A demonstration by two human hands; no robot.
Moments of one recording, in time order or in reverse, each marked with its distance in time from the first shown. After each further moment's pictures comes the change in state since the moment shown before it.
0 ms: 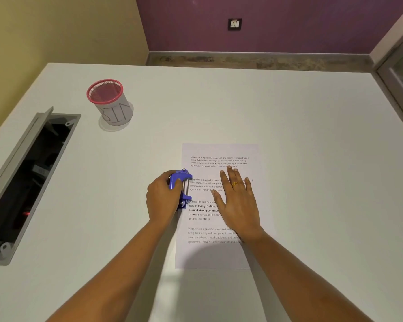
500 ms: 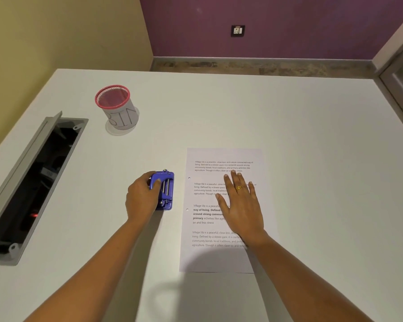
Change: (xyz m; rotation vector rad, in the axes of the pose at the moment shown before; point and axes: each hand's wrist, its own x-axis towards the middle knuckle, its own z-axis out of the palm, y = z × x) left_hand 0.028 -0.027 -0.044 0.164 0.057 -0.027; right_hand 0.003 -0.004 -0.001 0.017 0.004 -0.006
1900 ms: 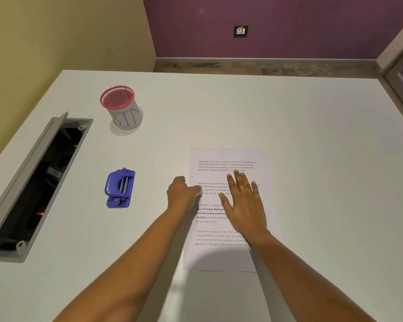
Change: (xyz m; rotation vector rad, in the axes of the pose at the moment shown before) left_hand -0.021 0.052 0.046 -0.184 -0.313 -0.317; right_hand -0.002 0.005 0.001 -0.048 -0.032 0.015
